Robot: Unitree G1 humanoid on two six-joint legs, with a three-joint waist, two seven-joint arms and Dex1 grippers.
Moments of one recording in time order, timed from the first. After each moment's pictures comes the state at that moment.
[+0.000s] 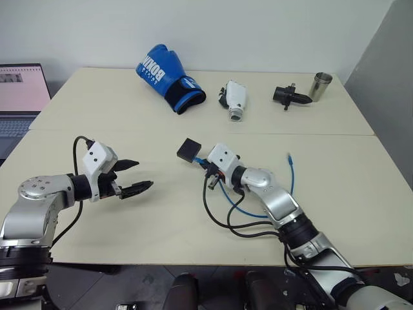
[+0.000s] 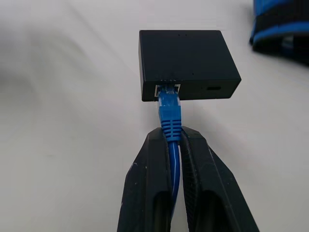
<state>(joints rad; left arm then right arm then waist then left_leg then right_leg) -0.28 0.87 0.20 0.07 -0.40 0.47 -1.08 -0.63 -0.15 0.39 0.16 -0.07 0.27 0.55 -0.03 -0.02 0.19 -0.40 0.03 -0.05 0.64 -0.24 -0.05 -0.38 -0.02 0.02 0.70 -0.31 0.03</state>
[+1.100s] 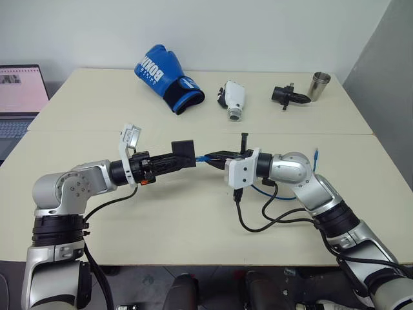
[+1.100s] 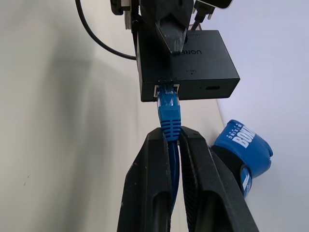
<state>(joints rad) -0.55 0.68 0.20 0.09 -0.83 1.09 -1.04 -0.70 -0.43 0.42 0.09 -0.24 -0.35 0.75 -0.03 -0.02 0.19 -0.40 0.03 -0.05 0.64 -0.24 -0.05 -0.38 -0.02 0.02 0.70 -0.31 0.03</state>
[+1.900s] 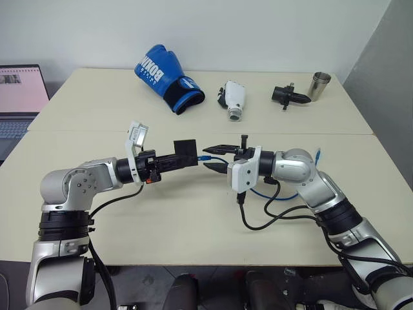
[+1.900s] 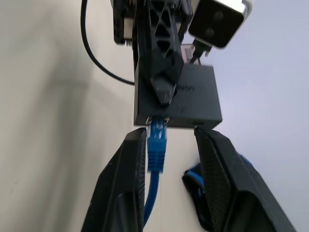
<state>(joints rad) -0.58 0.67 0.13 0.10 -0.82 1.07 -1.07 -0.70 -0.47 0.41 0.03 -0.18 -0.41 0.81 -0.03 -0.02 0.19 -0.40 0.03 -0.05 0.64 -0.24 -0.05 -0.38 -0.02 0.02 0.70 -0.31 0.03</state>
